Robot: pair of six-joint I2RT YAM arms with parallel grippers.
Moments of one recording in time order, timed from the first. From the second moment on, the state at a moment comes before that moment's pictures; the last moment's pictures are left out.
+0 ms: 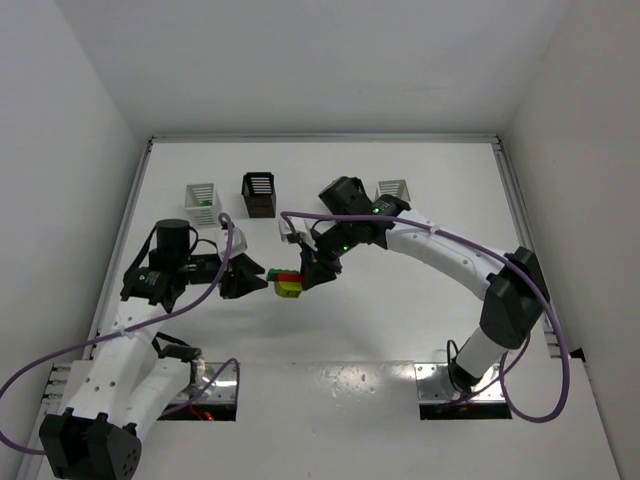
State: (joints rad) left arm -0.11 0.79 0.70 -0.59 1.06 0.50; right arm 0.79 1.65 1.36 -0.70 -0.84 -0.65
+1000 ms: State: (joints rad) left arm -0.12 0.84 0.72 -0.57 1.07 0.48; right arm 0.80 1.69 1.36 -0.64 -0.84 -0.56
